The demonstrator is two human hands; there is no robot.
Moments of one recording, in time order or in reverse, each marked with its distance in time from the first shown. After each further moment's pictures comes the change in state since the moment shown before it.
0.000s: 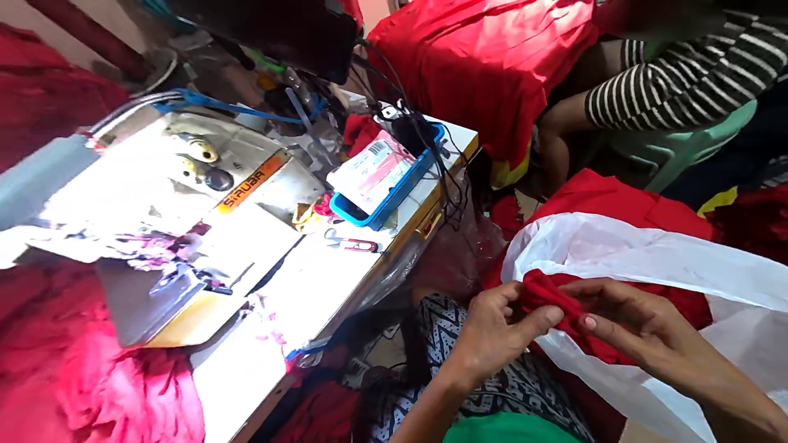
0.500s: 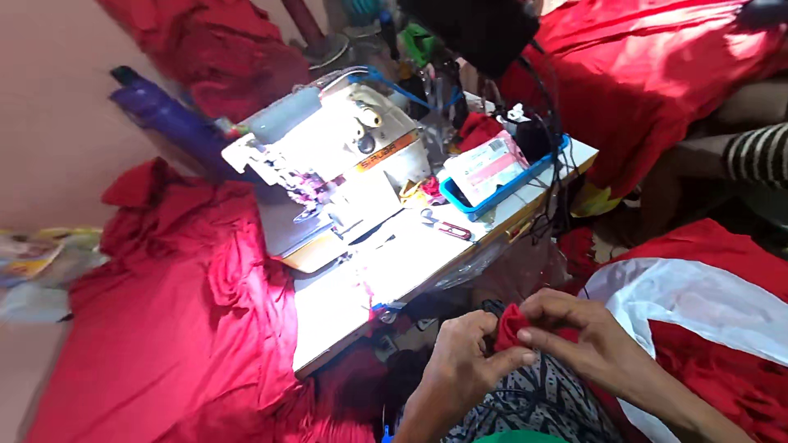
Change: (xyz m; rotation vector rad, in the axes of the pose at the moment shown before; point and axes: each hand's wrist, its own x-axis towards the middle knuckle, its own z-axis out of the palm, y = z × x) left_hand -0.098 0.008 -0.078 0.475 0.393 0.172; right_hand 0.077 -0.030 0.117 0.016 -0.323 -0.208
